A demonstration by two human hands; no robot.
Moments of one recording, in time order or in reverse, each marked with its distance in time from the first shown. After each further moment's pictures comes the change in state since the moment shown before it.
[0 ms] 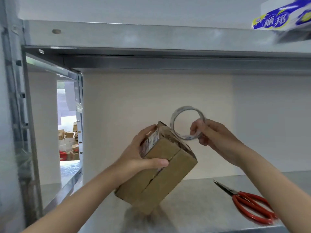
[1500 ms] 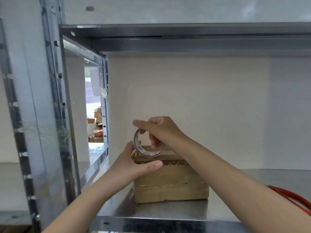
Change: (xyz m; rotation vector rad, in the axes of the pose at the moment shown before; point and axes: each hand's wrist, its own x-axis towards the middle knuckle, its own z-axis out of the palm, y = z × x) left_hand -0.071 -0.021 -0.031 0.193 0.184 -0.324; right_hand 0.044 -0.006 0.174 -0.078 -0.227 0.097
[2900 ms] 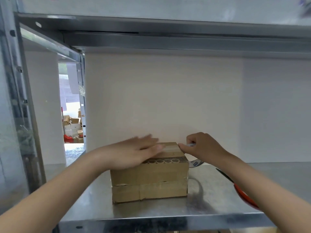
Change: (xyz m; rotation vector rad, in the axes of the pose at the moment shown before) left_hand 0.042 0.053 0.019 0.577 -0.487 0.126; right_hand -0.050 0.102 -0.128 -0.733 0.230 -0.004
